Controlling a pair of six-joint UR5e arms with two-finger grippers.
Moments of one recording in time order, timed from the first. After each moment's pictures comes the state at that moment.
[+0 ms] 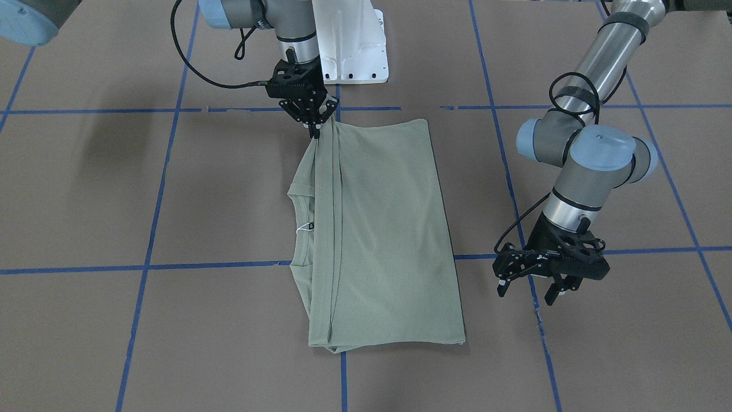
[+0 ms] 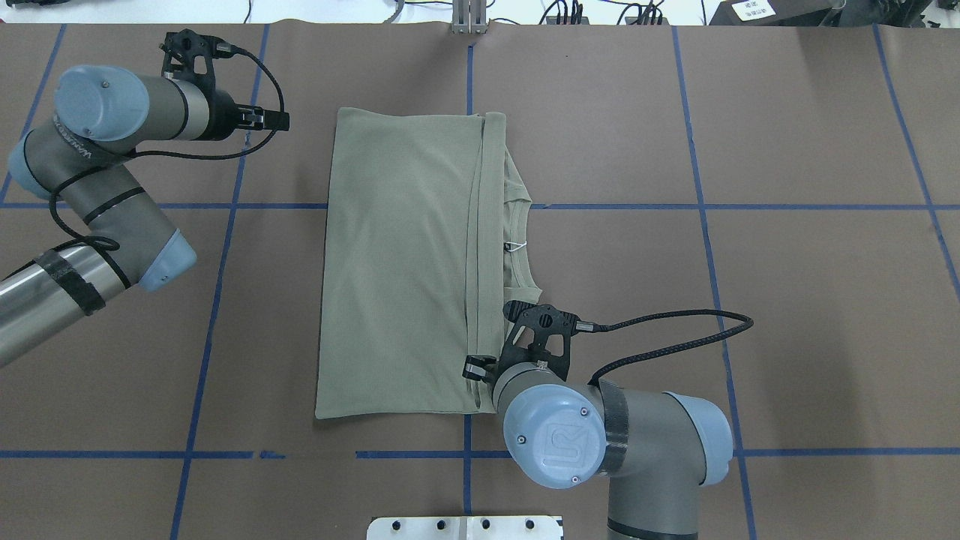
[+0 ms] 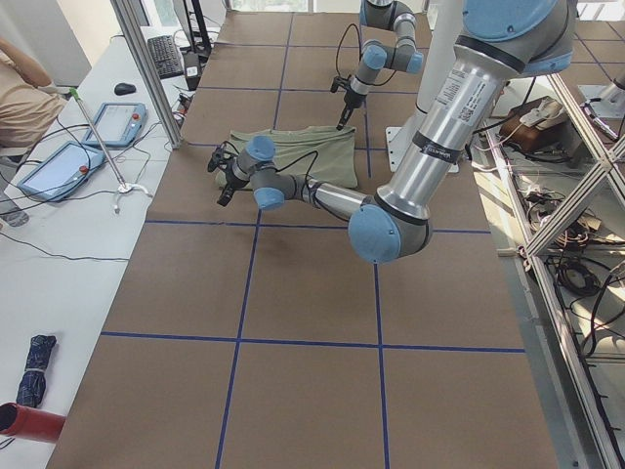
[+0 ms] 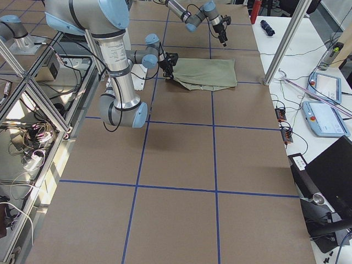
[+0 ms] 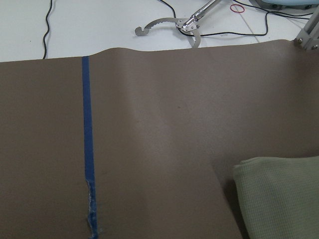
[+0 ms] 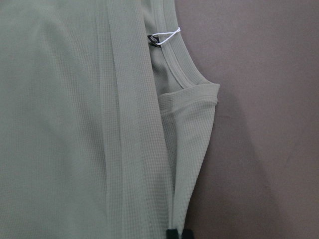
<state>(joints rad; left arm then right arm) -0.88 -2.08 -1.26 -2.48 -1.76 -0.90 0.18 -1.04 1.87 -1.52 1.33 1.67</state>
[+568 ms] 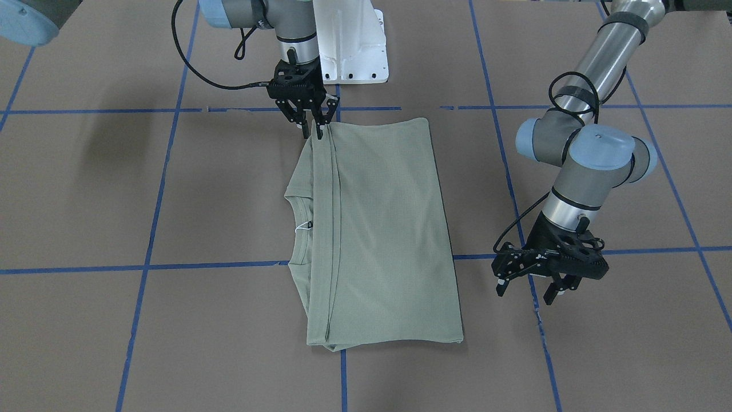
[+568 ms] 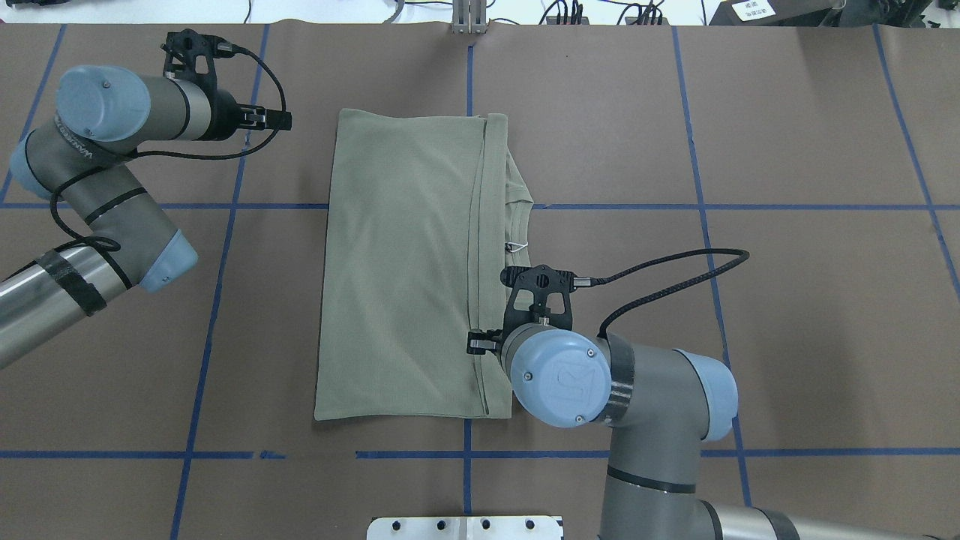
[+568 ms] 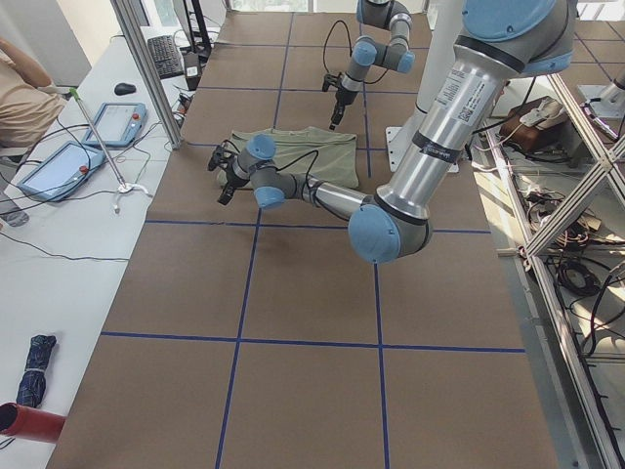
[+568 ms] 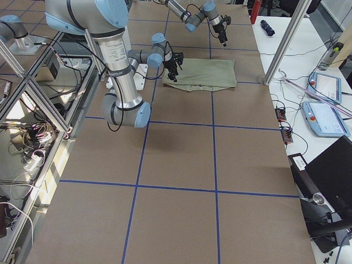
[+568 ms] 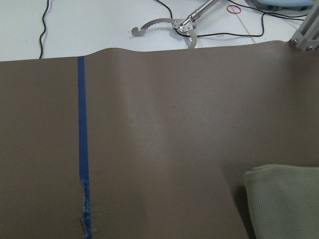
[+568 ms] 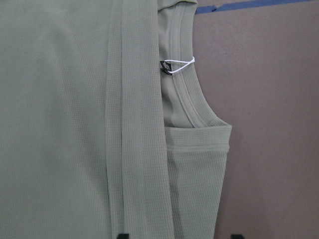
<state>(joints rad) -0.88 -2.08 -1.27 -2.48 -1.76 -0.91 0.28 -1.01 1.83 -1.53 1.45 1.44</state>
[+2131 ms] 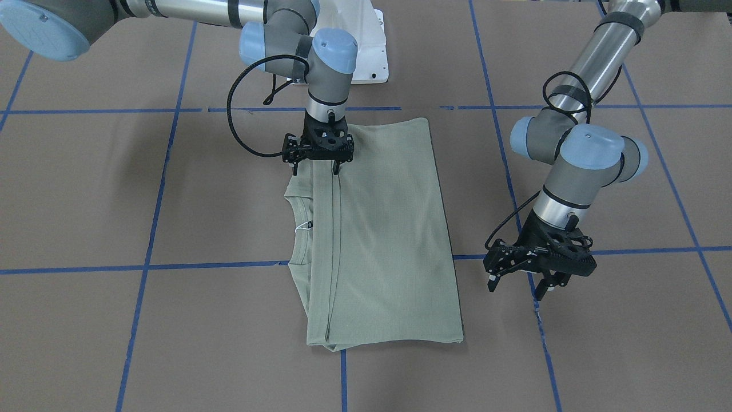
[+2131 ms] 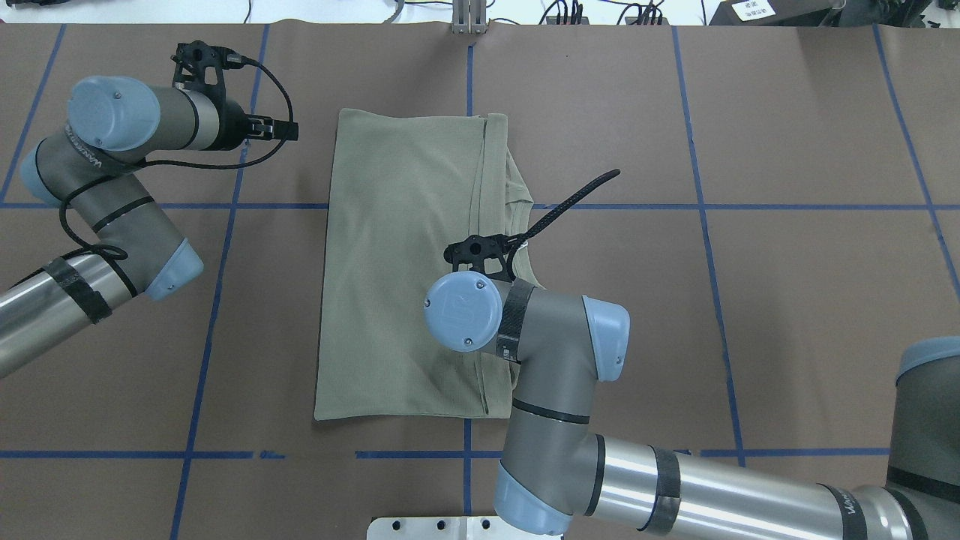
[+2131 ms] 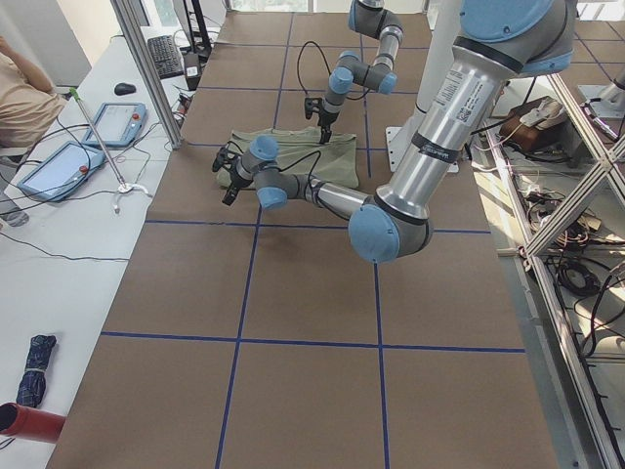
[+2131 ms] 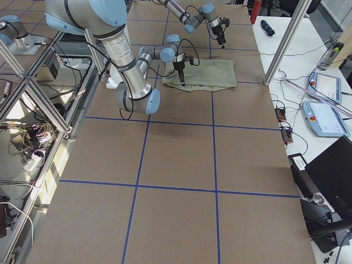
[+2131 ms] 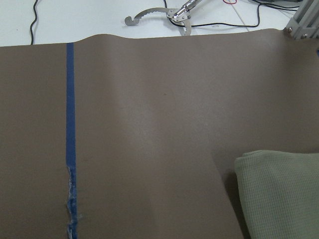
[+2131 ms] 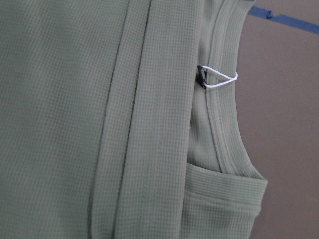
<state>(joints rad) -0.86 -2.08 -1.26 -2.48 -1.76 -0.91 0.34 -0.80 1.55 -1.71 1.52 1.18</state>
